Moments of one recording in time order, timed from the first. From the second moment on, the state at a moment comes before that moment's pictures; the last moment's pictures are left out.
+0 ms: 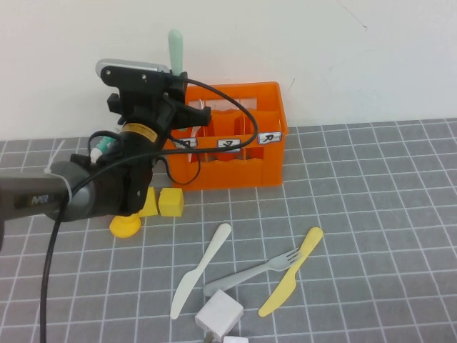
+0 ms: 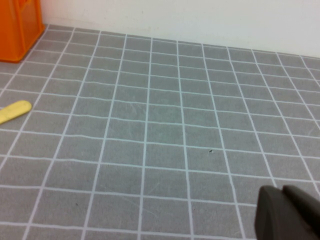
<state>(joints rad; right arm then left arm) 0.05 -0.01 0.03 -0.12 0.41 -0.01 -0.36 2.02 -1.17 -0.11 -0.82 -0.03</state>
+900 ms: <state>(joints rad) 0.05 -0.01 0.03 -0.12 0.41 -0.01 -0.34 1.18 -0.72 0.04 -0.37 0.01</state>
